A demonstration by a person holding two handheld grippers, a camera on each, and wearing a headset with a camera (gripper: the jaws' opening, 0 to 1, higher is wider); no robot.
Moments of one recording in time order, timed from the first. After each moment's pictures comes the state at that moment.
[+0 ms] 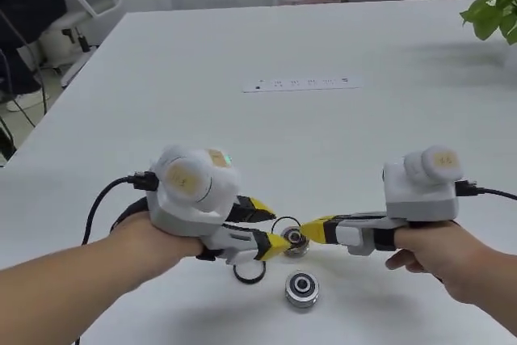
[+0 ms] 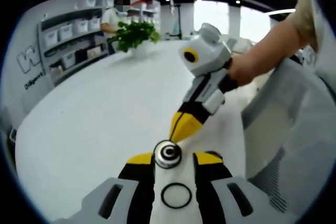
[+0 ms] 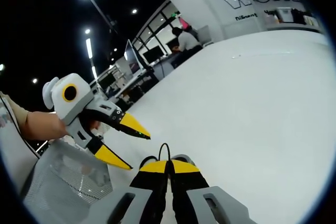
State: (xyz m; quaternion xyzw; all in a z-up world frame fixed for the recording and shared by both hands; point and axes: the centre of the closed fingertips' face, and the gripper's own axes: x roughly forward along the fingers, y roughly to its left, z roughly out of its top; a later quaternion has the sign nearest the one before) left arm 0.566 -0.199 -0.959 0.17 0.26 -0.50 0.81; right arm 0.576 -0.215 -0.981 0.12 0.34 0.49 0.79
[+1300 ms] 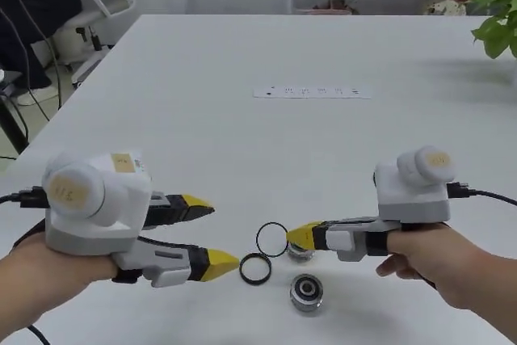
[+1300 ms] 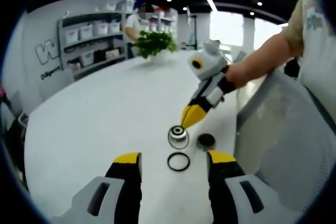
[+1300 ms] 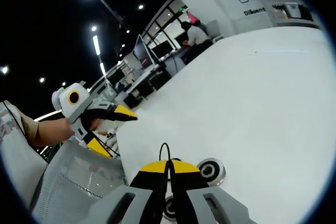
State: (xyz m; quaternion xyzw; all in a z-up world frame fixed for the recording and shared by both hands) left arm 0.532 -0.121 -0.929 0.13 0.24 -0.45 0.85; right arm 0.554 -0.183 -0.965 0.13 0.36 0.53 0.76
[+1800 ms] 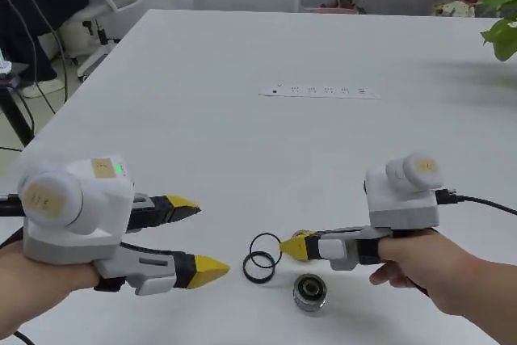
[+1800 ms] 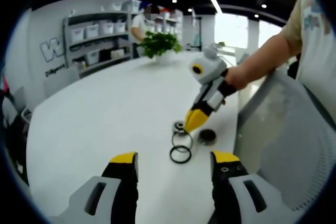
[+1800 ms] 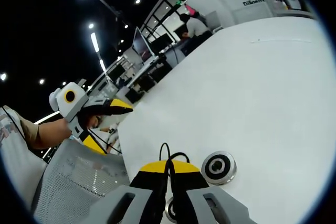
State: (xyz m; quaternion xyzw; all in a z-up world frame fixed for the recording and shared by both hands) left arm 0.526 -0.105 -0.930 0.12 0.24 -0.44 0.86; right arm 0.550 -0.173 -0.983 0.13 0.39 0.53 0.74
